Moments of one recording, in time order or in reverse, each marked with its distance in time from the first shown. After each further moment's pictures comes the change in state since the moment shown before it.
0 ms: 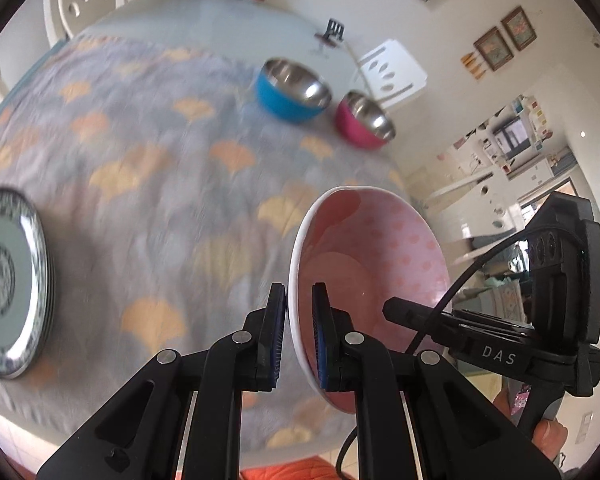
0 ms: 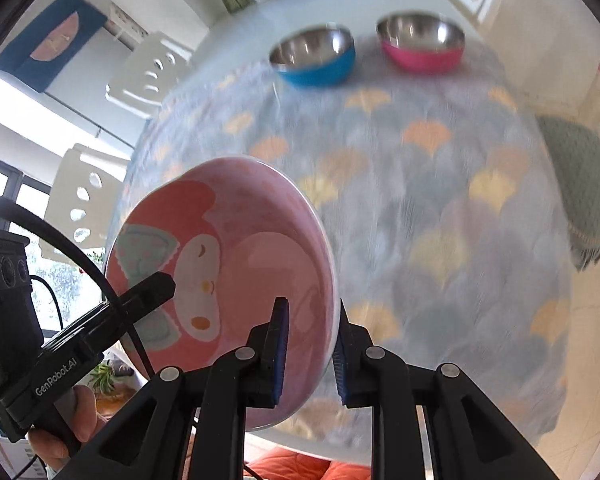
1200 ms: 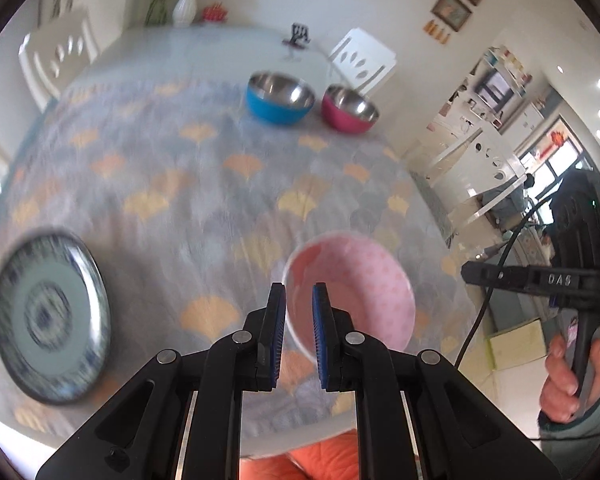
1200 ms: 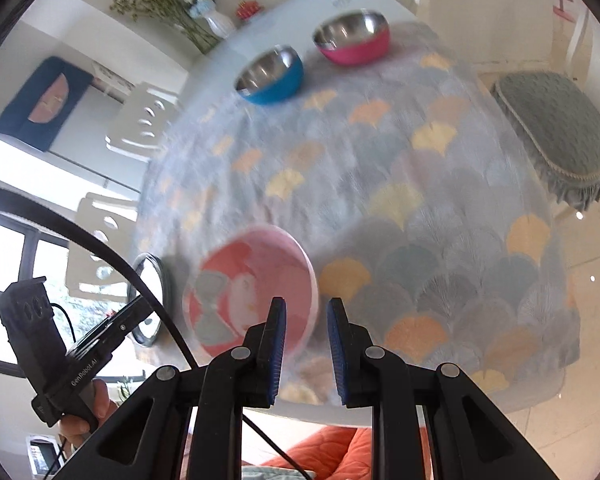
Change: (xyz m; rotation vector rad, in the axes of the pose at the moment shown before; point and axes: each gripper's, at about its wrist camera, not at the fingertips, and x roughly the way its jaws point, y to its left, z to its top) left arm -0.048 0.002 -0.008 0.256 -0.056 0.048; right arm -0.059 -0.034 -0.049 0.173 -0.122 0.086
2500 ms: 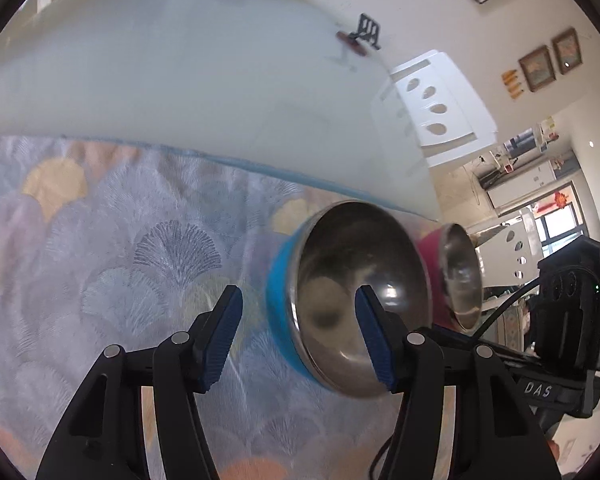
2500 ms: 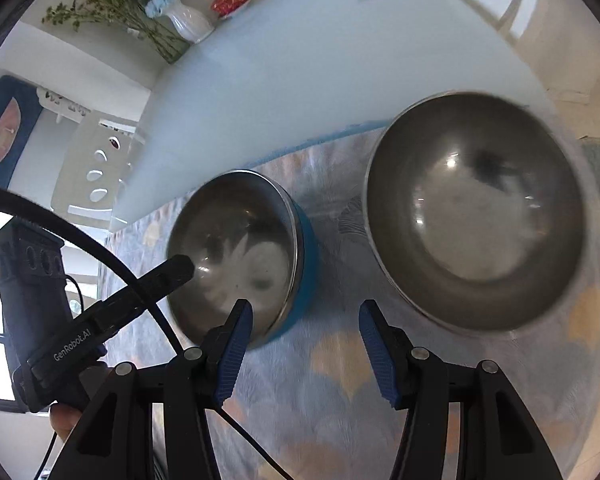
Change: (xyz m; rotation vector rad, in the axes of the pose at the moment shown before) left arm 0.264 0.100 0.254 -0.274 0.131 -0.110; right arm 0.197 0.001 0.305 -0.021 0.108 -0.024
